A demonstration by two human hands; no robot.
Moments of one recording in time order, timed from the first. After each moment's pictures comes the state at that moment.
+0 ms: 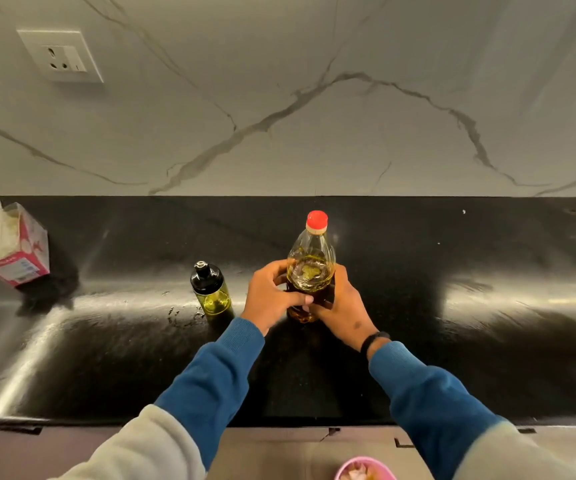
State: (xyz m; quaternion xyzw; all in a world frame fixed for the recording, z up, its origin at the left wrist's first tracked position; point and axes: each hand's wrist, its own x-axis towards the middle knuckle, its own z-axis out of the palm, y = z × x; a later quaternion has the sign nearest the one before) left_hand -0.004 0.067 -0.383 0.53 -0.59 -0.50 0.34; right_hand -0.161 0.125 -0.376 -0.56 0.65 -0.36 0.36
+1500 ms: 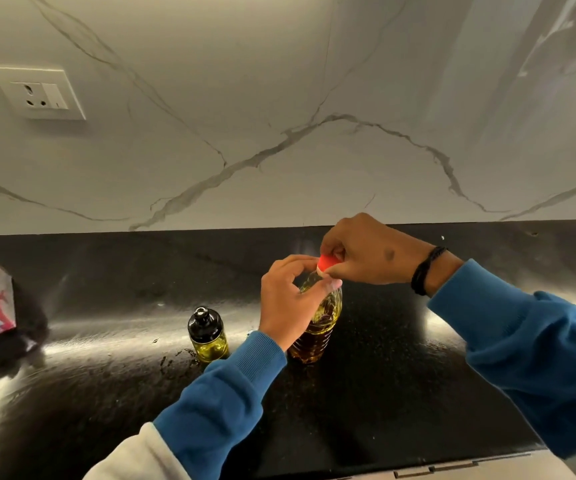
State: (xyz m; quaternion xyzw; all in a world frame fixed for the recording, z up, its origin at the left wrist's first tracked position) left_hand -0.021 0.045 -0.309 0.41 -0.70 -0.36 0.47; right_hand -0.164 0.063 -0.179 -0.78 0.61 -0.03 0.11
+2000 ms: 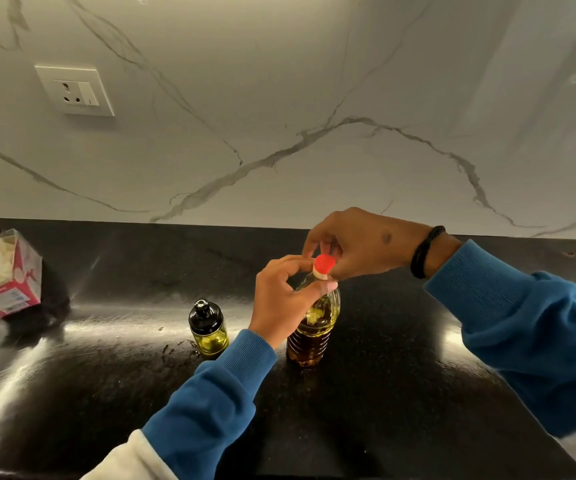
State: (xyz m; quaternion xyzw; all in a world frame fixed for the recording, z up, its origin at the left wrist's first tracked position) left_hand -0.023 0.044 -0.308 0.43 -0.69 -0.34 0.47; right_hand -0.171 0.048 -0.162 -0.83 0.54 0.03 0.16
